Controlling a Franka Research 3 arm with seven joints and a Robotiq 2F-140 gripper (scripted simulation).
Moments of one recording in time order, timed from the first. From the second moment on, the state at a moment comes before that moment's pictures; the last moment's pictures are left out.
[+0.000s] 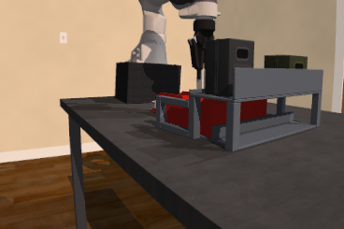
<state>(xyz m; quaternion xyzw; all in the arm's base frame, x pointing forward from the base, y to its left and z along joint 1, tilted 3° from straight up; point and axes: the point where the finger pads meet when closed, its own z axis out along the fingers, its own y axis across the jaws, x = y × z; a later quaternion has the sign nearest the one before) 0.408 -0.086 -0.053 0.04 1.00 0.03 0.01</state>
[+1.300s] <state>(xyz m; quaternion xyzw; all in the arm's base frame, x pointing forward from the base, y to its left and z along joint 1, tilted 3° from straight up) 0.408 -0.084 -0.092 0.04 1.00 0.03 0.00</state>
